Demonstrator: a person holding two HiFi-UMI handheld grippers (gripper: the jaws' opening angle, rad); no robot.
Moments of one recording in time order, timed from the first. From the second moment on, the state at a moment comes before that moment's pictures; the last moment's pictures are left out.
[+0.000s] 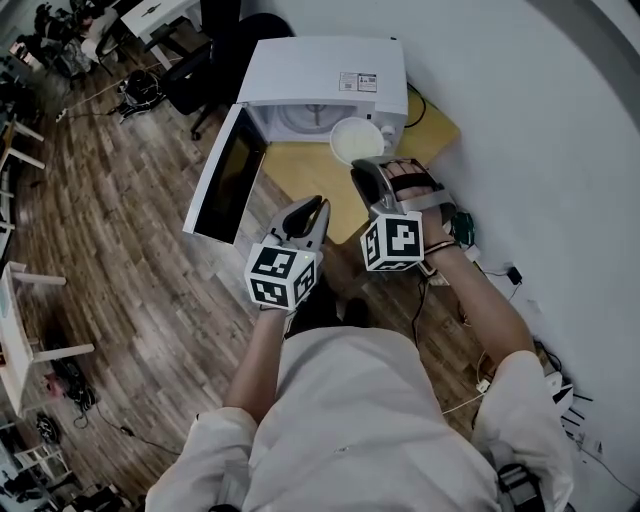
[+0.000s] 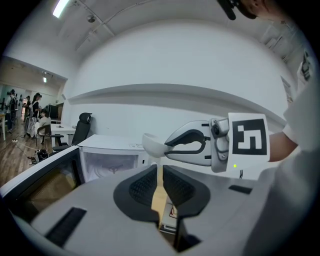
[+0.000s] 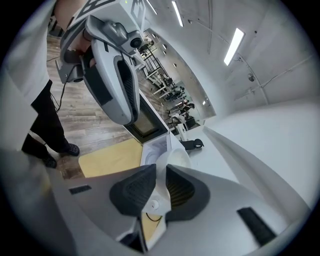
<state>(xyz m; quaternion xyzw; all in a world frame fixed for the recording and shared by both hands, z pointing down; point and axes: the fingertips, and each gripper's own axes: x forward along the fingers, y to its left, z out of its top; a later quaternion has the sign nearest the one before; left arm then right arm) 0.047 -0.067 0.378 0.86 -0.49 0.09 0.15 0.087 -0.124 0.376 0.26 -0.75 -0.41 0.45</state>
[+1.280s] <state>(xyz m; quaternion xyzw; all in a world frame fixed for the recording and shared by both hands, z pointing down) 0.065 -0.054 0.378 0.86 -0.48 0.09 0.15 0.090 -0.112 0.380 0.24 -0.75 -0.42 0.45</state>
